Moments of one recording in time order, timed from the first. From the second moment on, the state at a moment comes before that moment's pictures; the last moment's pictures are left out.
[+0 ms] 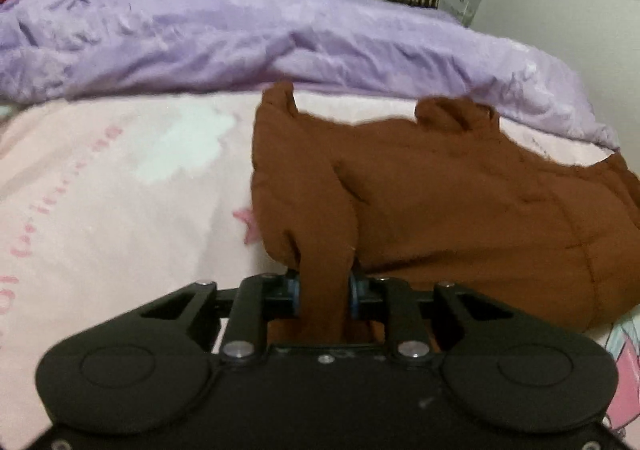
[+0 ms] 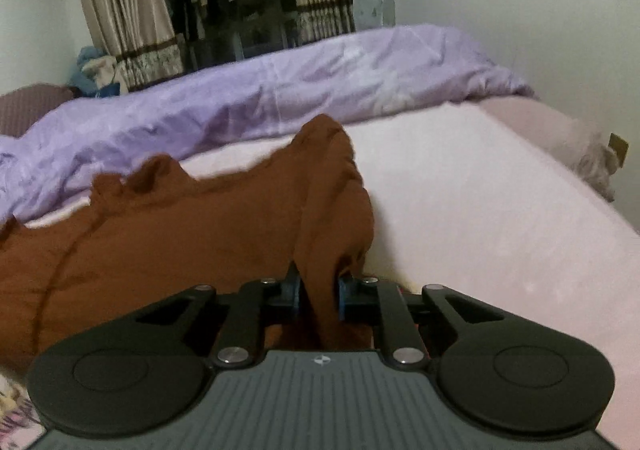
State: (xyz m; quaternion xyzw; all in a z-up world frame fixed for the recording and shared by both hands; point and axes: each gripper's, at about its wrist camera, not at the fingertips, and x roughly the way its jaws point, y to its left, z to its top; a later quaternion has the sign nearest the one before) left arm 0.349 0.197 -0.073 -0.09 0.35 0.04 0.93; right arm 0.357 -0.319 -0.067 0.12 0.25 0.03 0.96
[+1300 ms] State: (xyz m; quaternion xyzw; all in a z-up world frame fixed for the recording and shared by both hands) left arm 0.387 0.195 -0.132 -0.02 0.33 0.18 0.93; right arm 0.388 -0.303 -0.115 0.12 0.28 -0.06 0.95
